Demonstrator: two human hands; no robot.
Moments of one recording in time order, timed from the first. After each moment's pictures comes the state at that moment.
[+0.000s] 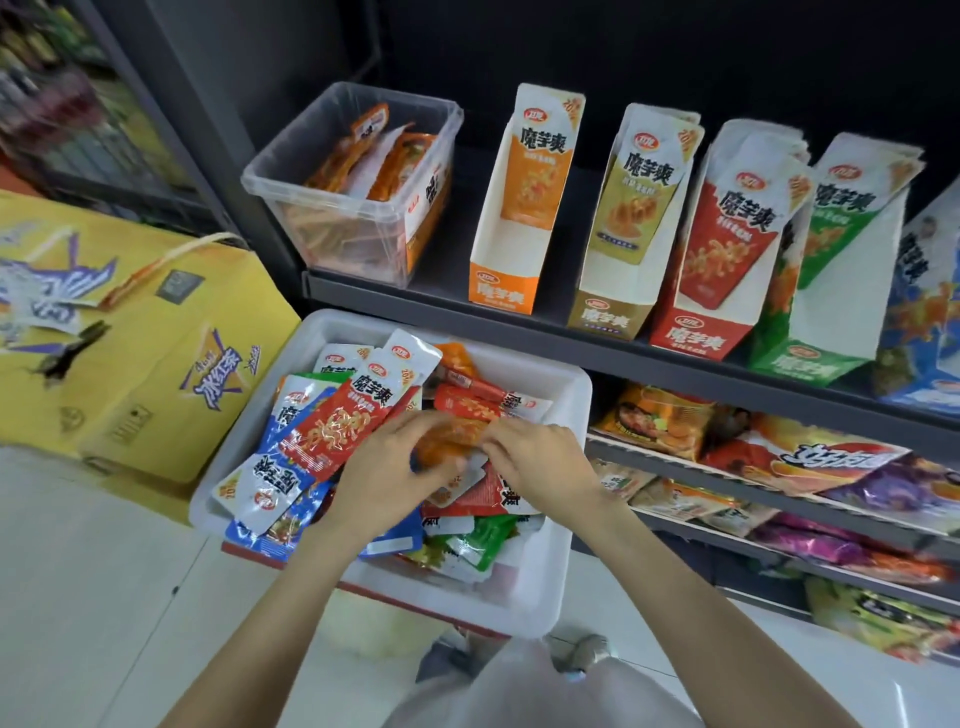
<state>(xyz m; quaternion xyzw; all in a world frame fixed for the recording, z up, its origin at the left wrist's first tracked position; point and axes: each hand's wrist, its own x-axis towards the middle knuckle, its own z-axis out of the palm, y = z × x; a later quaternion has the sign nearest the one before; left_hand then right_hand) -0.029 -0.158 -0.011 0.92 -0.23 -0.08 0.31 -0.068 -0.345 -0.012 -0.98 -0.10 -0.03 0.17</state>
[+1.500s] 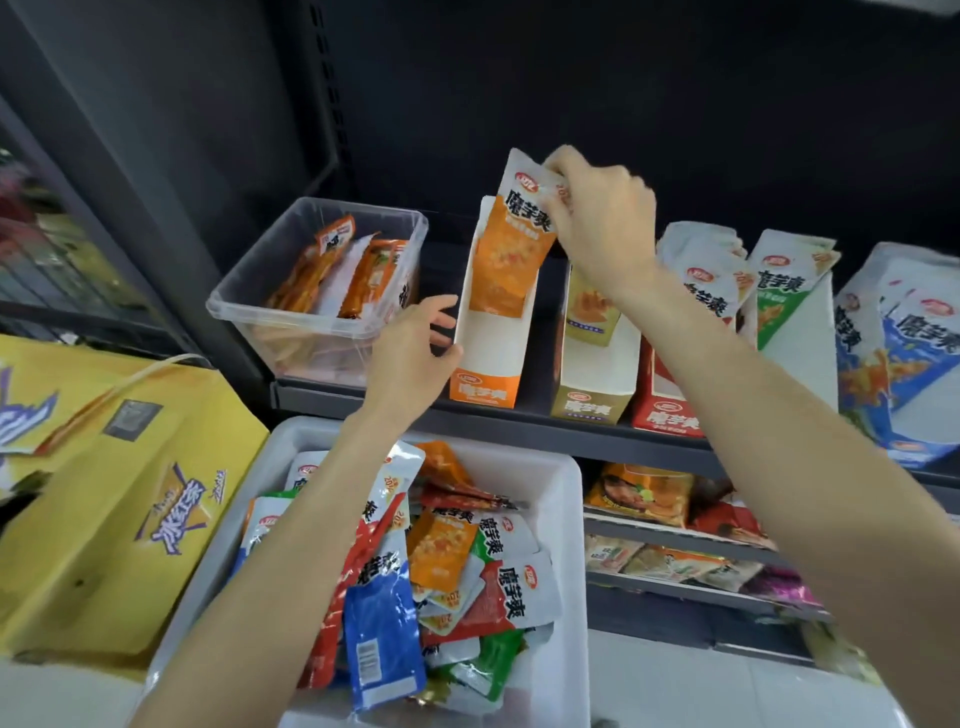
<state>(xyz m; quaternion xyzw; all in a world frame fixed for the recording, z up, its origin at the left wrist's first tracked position) 0.126 -0.243 0.072 0.89 -0.25 0.05 0.38 0.105 -0.436 0.174 -0.94 0.08 -0.32 0.05</state>
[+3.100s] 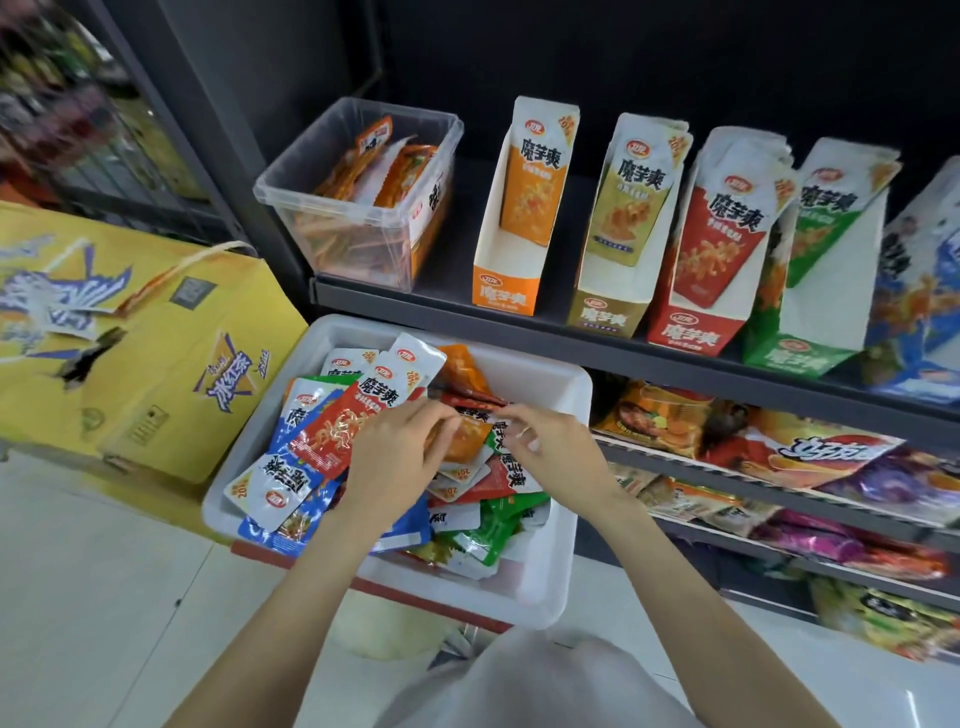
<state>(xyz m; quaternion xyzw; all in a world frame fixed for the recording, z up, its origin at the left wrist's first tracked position) -0.022 -0.163 -0.008 0.91 -0.32 0.14 0.24 -0.074 -0.358 -0.016 -0.94 0.00 -0.01 0.33</state>
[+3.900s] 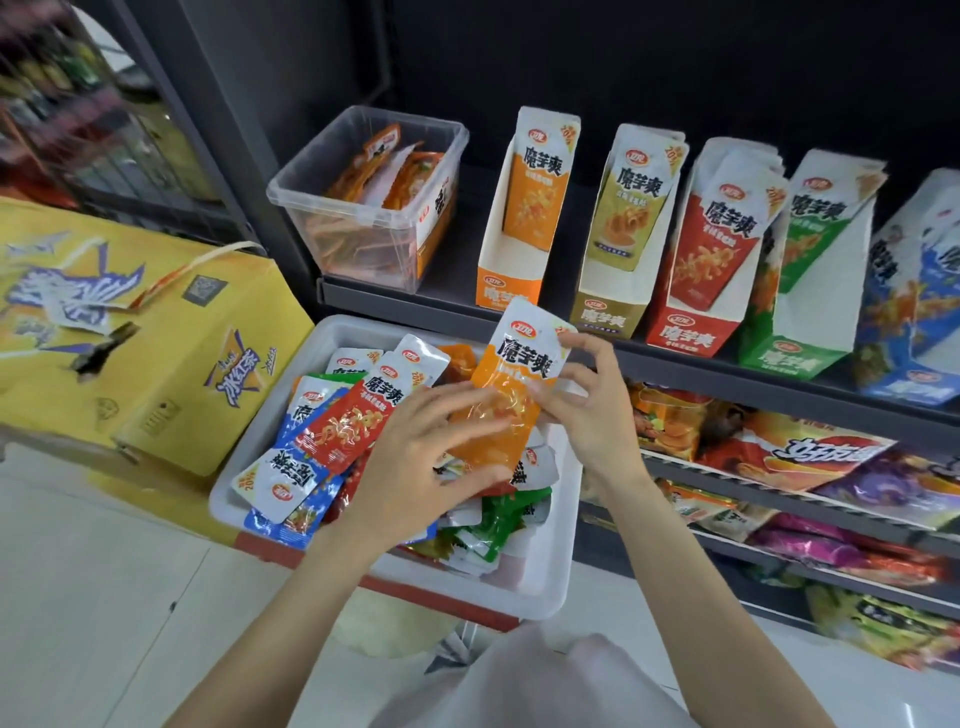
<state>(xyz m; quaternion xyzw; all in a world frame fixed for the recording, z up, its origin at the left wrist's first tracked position) -0.048 -0.165 0.022 0.83 -0.40 0.10 0.37 -0.079 -0.353 0.046 -0.70 0.16 -0.11 0.69</state>
